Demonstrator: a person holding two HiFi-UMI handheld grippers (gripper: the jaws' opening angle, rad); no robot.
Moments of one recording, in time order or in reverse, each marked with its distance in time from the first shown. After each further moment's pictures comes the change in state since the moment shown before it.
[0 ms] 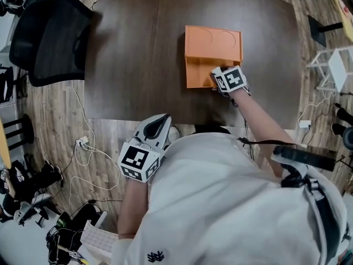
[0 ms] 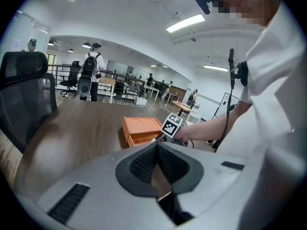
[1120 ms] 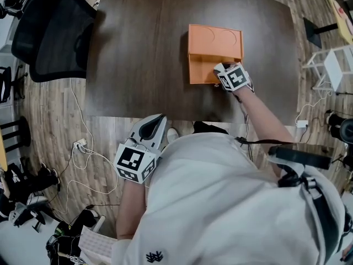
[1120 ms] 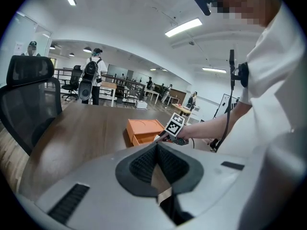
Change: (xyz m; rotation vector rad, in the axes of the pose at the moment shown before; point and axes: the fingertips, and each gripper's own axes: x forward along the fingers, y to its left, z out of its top) left arm -0.047 0.019 -0.012 0.013 -0.041 0.006; right arm -0.010 0.016 0.014 -0.145 -0.042 -0.047
